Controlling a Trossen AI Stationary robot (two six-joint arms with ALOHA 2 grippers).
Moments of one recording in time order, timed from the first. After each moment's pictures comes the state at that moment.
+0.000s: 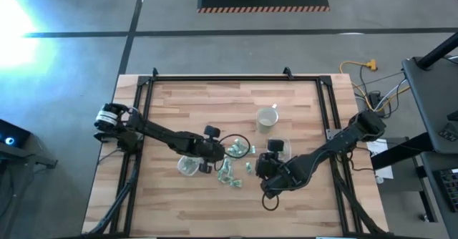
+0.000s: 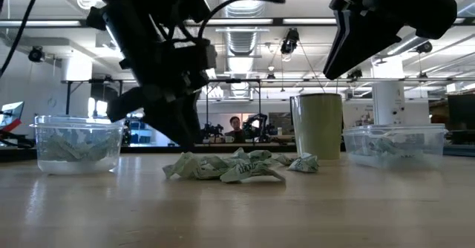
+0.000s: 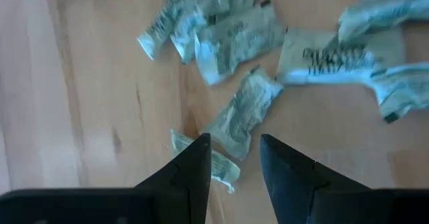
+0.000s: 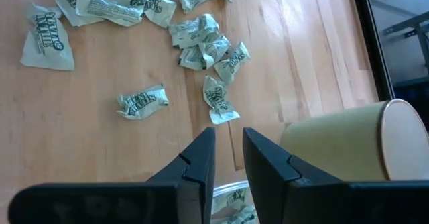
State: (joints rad) left arm -0.18 1.71 0.97 -0.32 -0.31 0.17; right arm 0.53 1.74 1.24 -0.86 0.70 0.51
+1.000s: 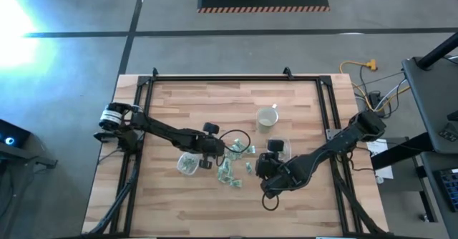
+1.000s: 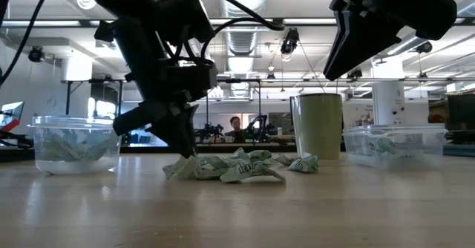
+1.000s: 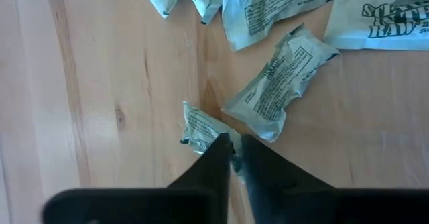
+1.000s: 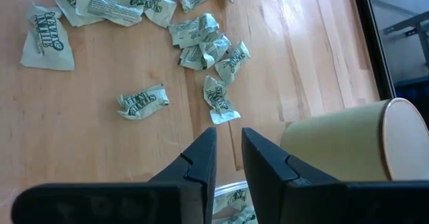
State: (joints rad) left arm -0.12 1.74 0.96 -0.33 -0.31 0.17; right arm 0.53 1.74 1.23 -0.85 0.70 0.52
